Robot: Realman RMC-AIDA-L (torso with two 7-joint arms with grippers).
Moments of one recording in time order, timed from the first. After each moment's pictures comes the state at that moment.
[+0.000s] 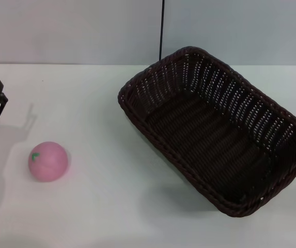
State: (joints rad) left arm -0.25 -2.07 -0.20 -0.16 1.68 1.49 -0.08; right arm 0.16 2.07 -0.42 -0.55 -1.29 -1.67 1.28
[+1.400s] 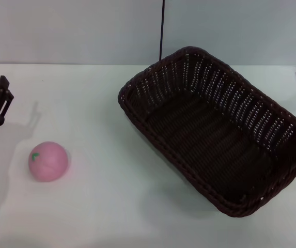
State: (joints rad) left arm -0.26 -2.07 -0.22 -0.18 1.68 1.47 -0.09; right arm 0.76 1.93 -0.72 -1.21 -2.59 -1.81 2.46
